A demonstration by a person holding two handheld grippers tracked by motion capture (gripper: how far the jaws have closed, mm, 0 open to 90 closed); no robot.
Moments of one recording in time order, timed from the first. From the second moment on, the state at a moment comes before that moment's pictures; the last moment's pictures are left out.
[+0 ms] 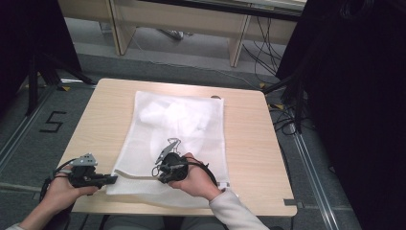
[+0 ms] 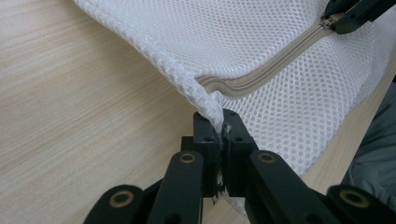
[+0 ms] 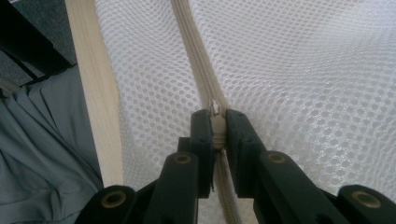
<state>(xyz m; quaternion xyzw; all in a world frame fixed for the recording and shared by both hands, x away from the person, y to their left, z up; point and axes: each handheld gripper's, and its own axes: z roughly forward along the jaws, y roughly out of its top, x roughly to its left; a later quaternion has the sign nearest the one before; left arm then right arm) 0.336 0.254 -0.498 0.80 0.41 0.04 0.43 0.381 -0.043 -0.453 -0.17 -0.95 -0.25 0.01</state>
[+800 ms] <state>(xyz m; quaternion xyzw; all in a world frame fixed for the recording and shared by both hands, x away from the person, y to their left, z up) 0.336 0.255 -0.497 0.80 0.41 0.04 0.42 0.385 -0.044 -0.454 -0.18 -0.95 -0.25 0.01</state>
